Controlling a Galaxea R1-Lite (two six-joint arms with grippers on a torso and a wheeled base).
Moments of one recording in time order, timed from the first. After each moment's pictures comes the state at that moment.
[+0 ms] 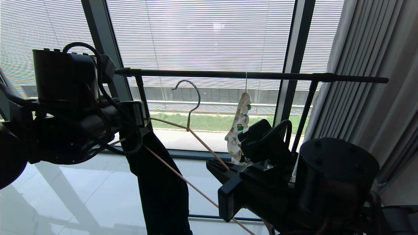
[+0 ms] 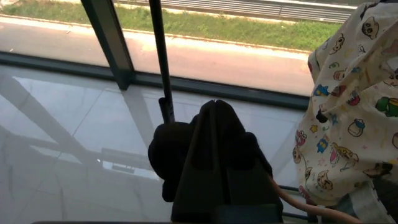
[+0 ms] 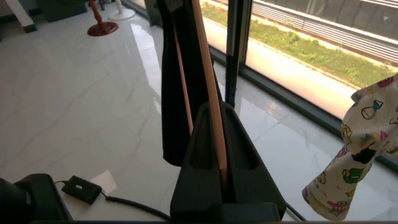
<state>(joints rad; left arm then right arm) -0.46 1.50 -0.99 -0.20 0.49 -0.12 1.17 1.75 -0.80 -0.85 -0.23 0.17</state>
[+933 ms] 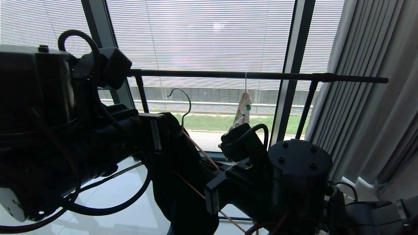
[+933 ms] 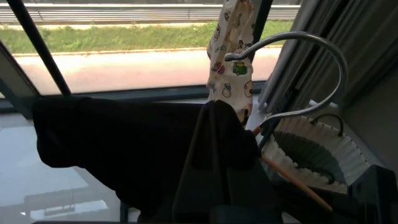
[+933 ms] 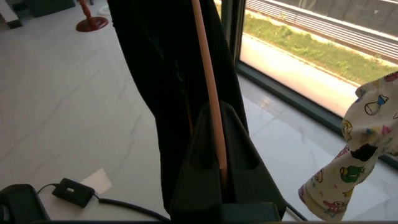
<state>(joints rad) -0.77 1.37 -0.93 -0.19 0.41 -0.16 1.15 1.85 -0.87 -0.85 -0.25 0.17</state>
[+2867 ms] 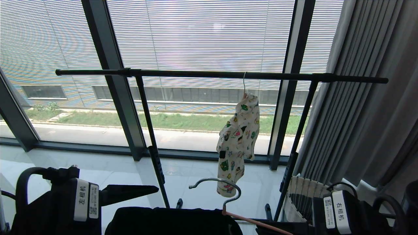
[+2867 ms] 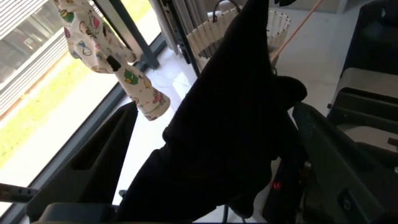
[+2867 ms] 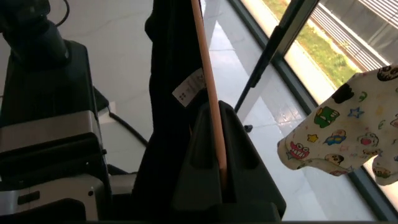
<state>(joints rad) -0.70 1.08 -0.46 -0.20 -0.31 0.39 1.08 1.43 -0.34 -0.86 0.20 -0.15</state>
